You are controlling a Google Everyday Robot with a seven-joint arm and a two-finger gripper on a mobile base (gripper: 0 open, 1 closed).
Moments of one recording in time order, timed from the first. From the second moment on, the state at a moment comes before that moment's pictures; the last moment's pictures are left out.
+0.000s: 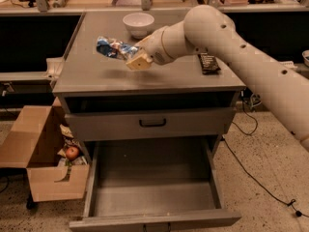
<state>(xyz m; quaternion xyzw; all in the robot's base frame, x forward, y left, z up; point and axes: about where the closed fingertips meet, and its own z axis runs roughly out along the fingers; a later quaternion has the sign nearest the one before) 0.700 0.033 0.886 -0.53 0.69 0.15 0.47</state>
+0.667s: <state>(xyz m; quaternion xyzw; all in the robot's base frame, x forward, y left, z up) 0.737 0.022 0.875 -0.51 0.72 0.16 0.44</state>
